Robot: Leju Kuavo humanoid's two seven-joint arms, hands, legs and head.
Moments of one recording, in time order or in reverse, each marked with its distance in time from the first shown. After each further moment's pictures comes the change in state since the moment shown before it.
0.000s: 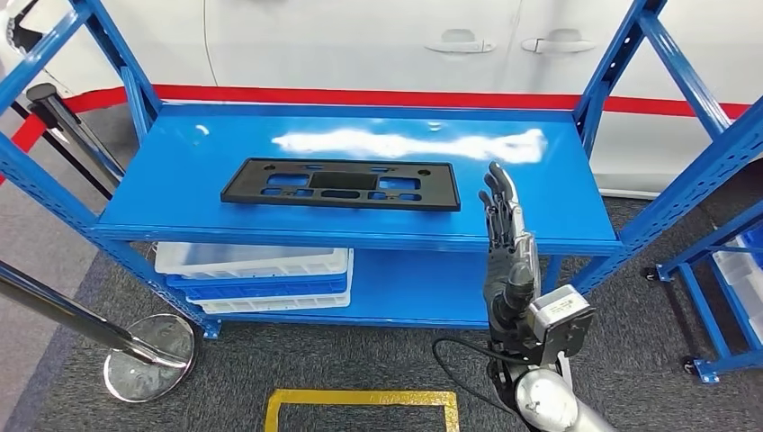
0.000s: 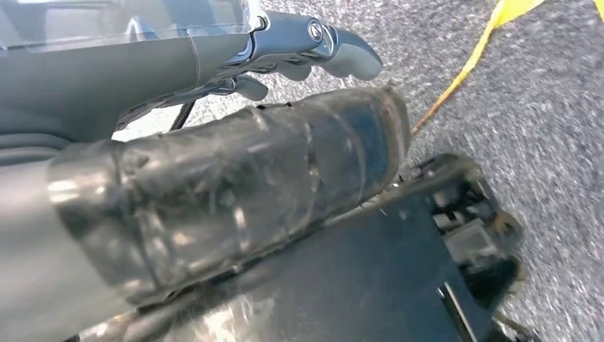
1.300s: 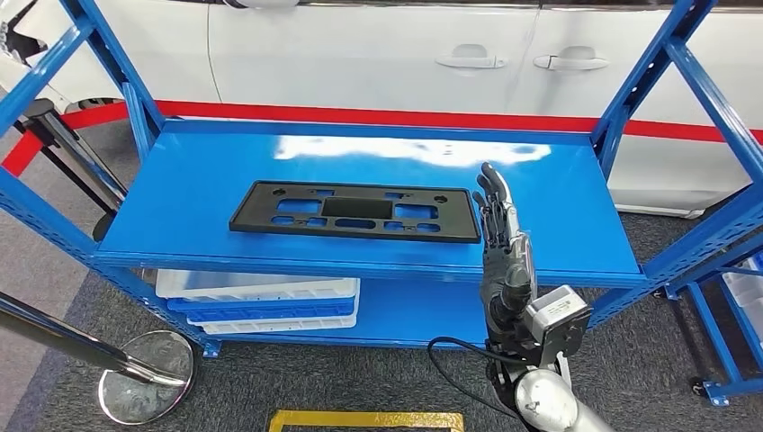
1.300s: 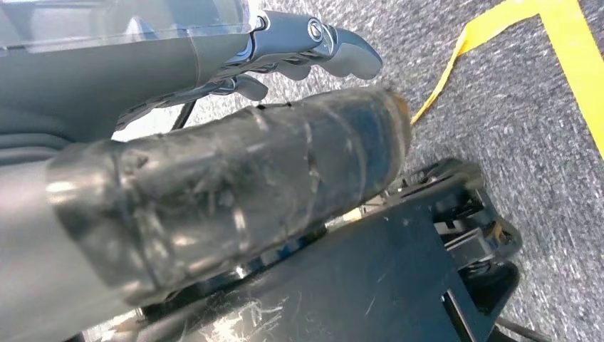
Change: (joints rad) left arm 0.000 0.000 -0.003 0.000 -0.006 -0.010 0.009; right arm -0.008 -0.001 0.000 0.007 -0.004 0.023 0.003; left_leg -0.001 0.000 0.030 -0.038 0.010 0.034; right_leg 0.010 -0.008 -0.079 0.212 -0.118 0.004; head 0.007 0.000
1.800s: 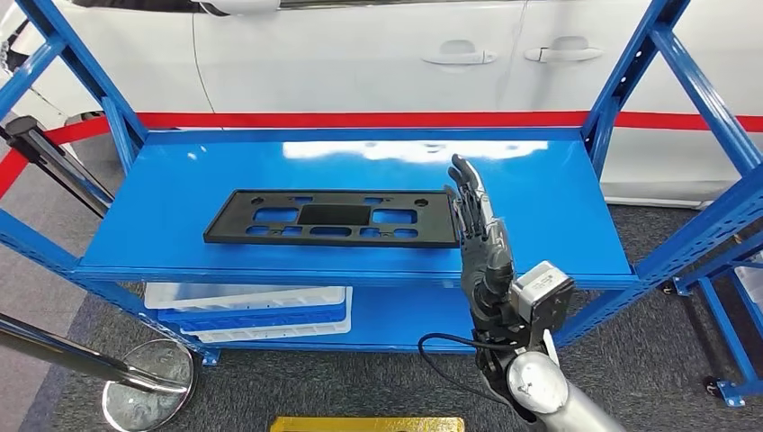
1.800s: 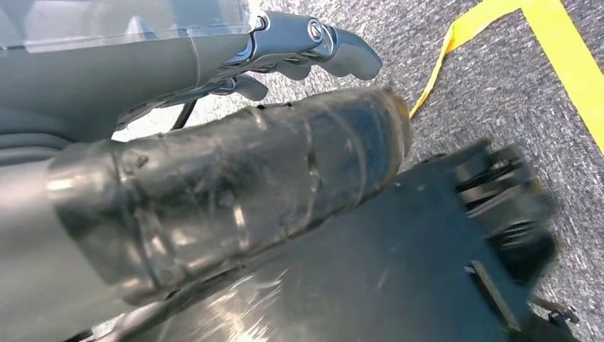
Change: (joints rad) left arm -0.007 -0.007 -0.026 0.000 -0.050 -0.015 0.034; right arm -0.082 0.020 0.046 0.039 -0.090 0.110 0.032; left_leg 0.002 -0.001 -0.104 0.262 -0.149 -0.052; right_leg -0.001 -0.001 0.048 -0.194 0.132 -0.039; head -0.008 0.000
